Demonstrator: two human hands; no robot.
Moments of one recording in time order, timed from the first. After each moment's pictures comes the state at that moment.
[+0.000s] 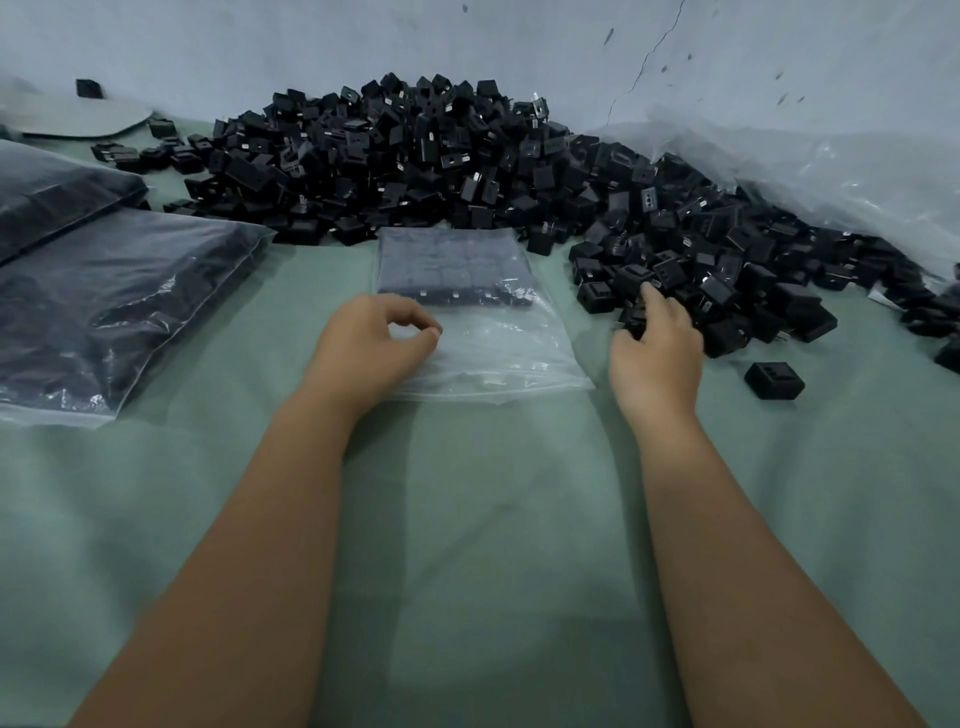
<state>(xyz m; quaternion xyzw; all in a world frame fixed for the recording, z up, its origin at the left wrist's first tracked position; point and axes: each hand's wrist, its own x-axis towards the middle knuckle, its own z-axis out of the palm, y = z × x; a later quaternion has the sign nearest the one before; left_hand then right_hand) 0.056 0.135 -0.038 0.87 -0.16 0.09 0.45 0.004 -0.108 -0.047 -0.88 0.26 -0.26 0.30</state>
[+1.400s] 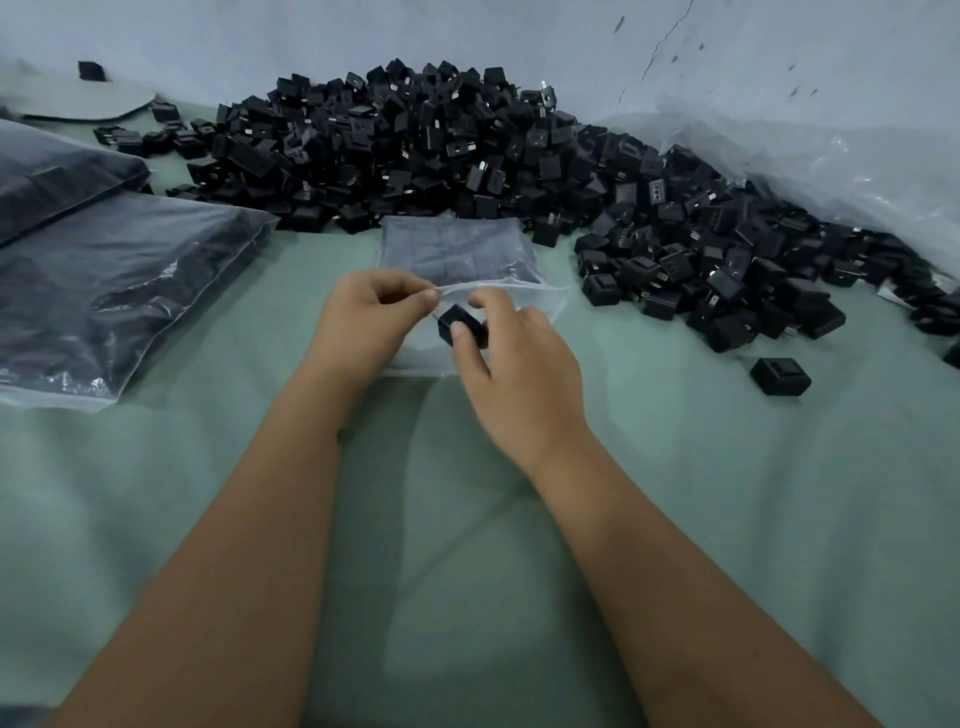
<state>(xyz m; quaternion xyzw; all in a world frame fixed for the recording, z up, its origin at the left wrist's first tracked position) 0.055 0.133 -0.030 0.79 -0.15 0.06 0.60 -0.013 -0.002 -0.042 -0.91 -0.05 -0.35 0.23</state>
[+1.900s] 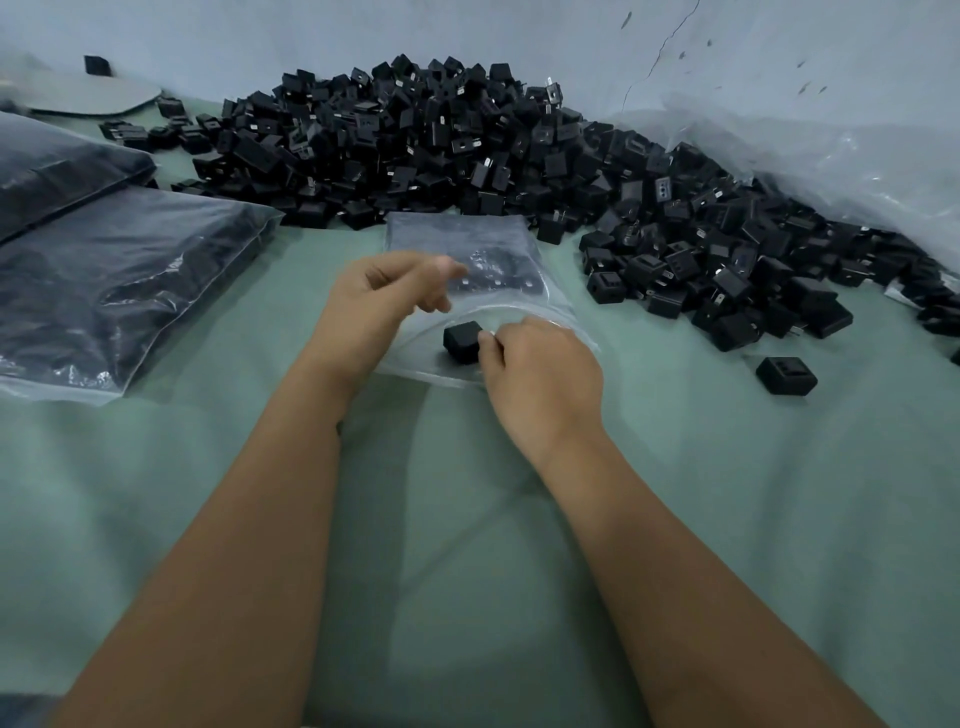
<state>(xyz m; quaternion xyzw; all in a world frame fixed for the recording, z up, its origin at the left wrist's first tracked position) 0.047 0.135 -0.020 0.72 -0.22 0.03 0.66 -0.008 -0.014 -0.045 -0.96 0.04 -0.24 0.10</state>
